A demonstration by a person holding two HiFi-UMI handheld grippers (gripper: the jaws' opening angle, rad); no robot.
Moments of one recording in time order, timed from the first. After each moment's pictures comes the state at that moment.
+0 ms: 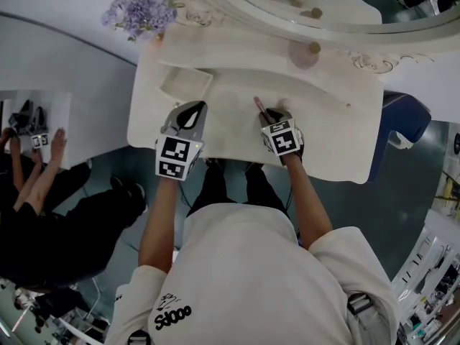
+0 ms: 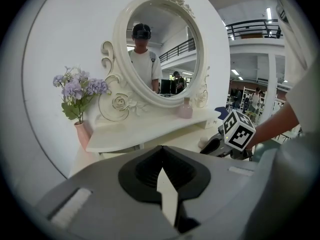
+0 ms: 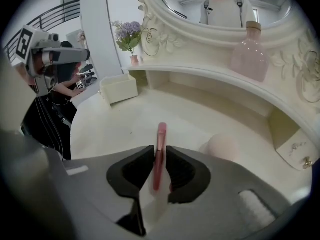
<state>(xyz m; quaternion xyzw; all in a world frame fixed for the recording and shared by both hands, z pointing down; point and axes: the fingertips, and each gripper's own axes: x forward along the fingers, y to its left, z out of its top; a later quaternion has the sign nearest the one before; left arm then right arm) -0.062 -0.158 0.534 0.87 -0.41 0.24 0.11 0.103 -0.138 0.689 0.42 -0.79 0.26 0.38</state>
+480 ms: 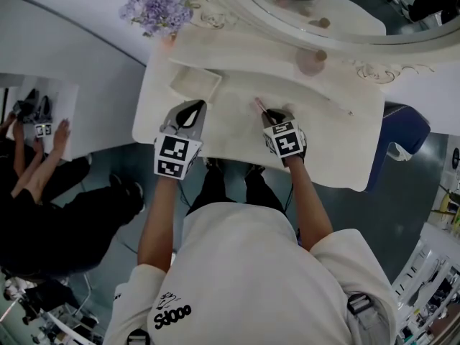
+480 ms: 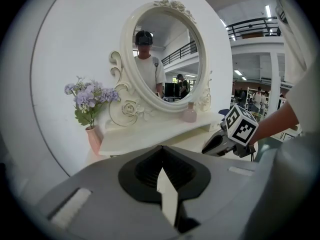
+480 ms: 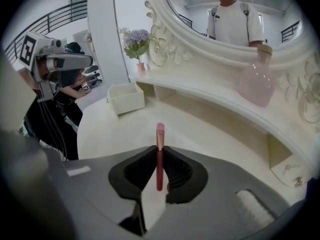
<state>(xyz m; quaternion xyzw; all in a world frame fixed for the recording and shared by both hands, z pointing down) -0.083 -0.154 0.515 0.86 -0.44 0.23 0.09 0.089 -0.145 0.659 0.40 -0.80 0.23 0.38</state>
